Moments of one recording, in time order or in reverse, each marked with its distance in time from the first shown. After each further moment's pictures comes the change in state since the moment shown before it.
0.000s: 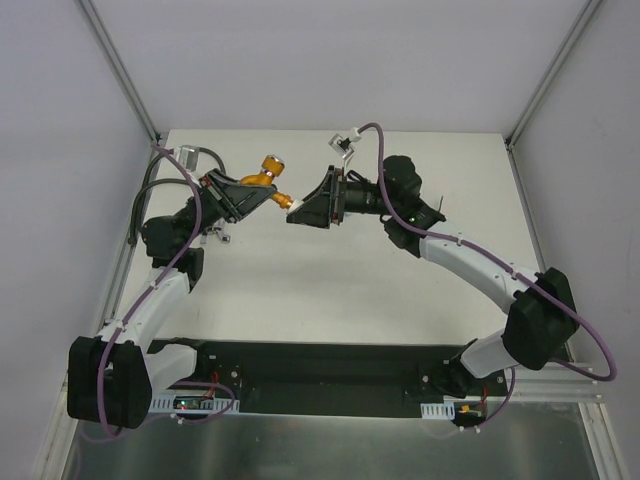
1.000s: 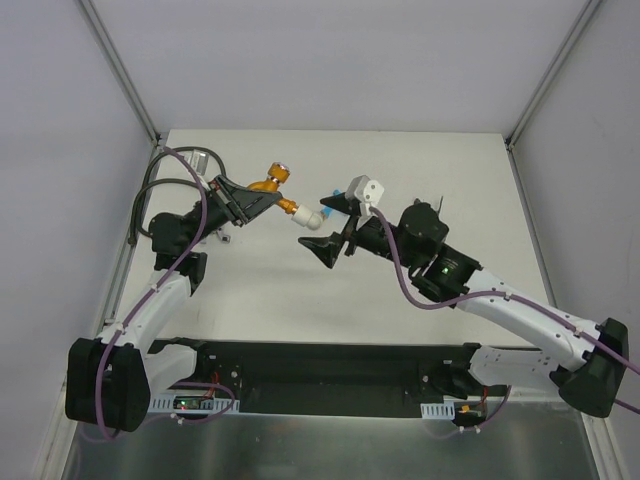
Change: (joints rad) left arm -0.019 -0.016 -0.022 -0.136 -0.040 0.048; right arm 0.218 -0.364 -0.206 -0.156 0.592 -0.743
